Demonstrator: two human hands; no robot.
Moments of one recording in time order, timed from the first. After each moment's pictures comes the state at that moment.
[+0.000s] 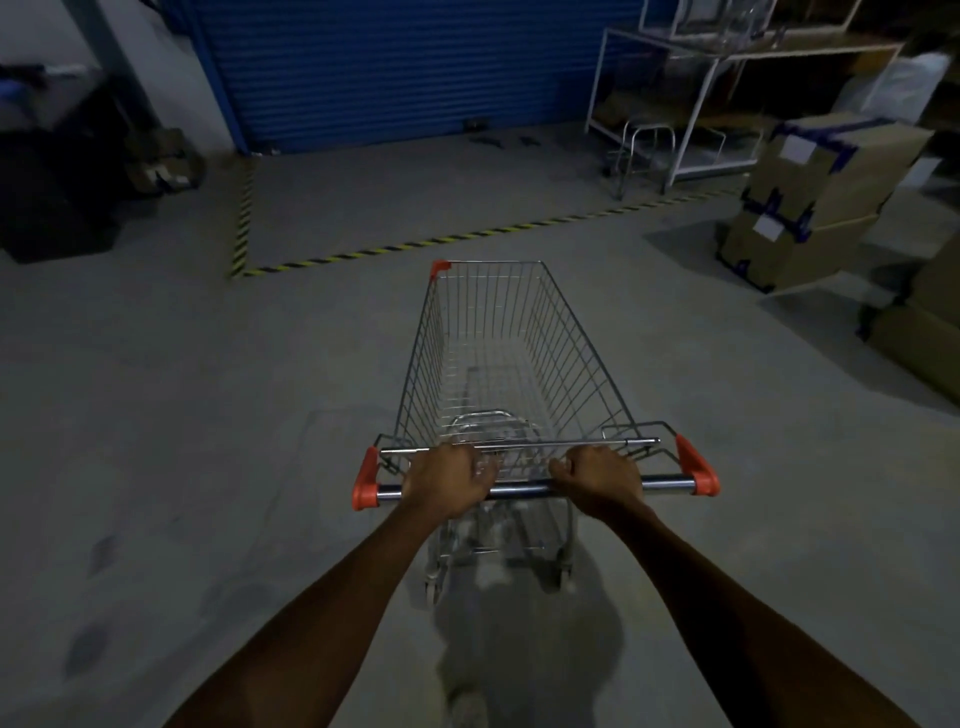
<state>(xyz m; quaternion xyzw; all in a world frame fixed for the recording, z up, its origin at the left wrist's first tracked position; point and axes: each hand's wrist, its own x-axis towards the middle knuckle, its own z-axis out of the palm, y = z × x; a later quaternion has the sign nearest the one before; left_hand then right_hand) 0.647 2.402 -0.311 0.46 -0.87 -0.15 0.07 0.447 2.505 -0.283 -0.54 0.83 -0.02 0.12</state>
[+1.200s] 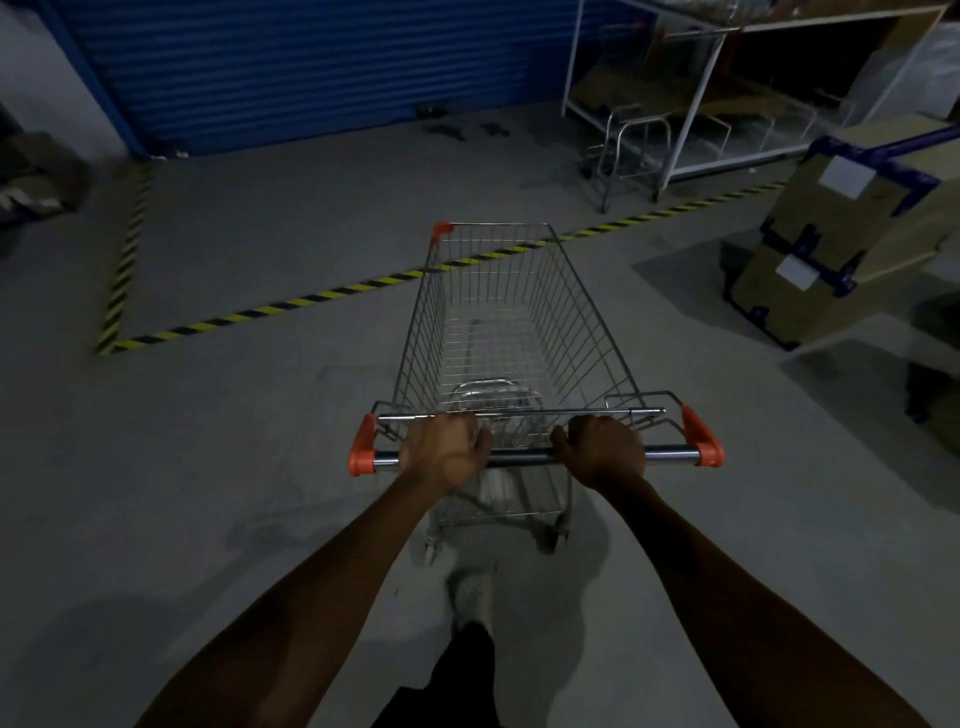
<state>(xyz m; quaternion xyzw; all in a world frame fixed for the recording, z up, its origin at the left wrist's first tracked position) 0.148 1.789 -0.303 0.46 -0.88 -0.12 0.06 -0.047 1.896 -0.300 -0.53 0.85 -0.02 0.06</state>
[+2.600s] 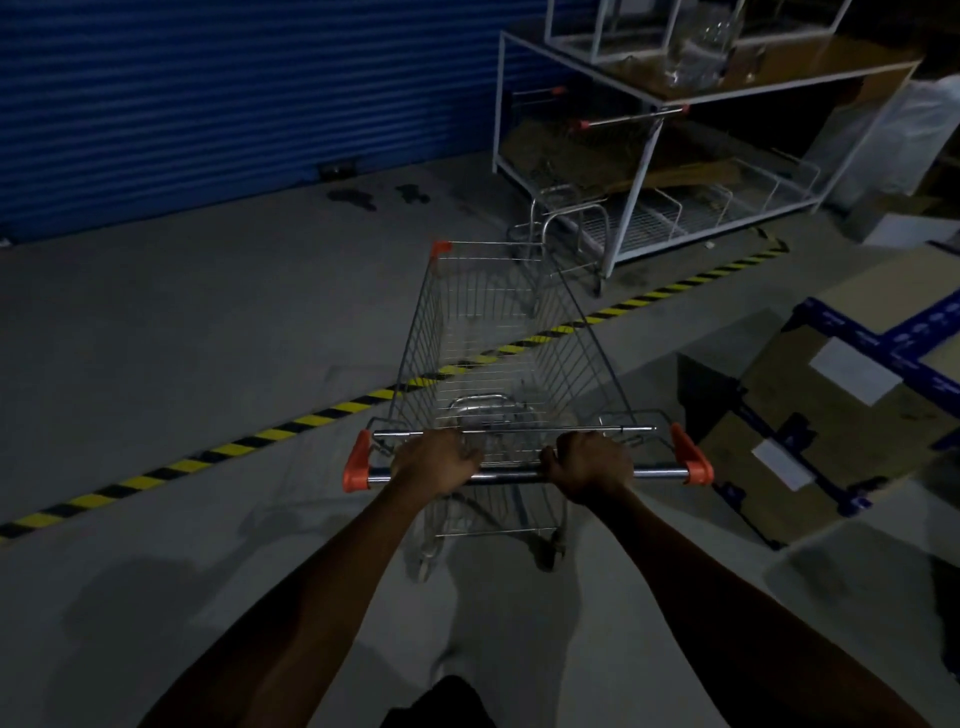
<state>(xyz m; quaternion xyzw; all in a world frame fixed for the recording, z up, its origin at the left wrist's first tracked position) -0.632 1.163 -0.290 0.45 -0.86 -0.22 -0.04 -0.819 1.286 -0.298 -0.50 0.86 0.00 0.05</state>
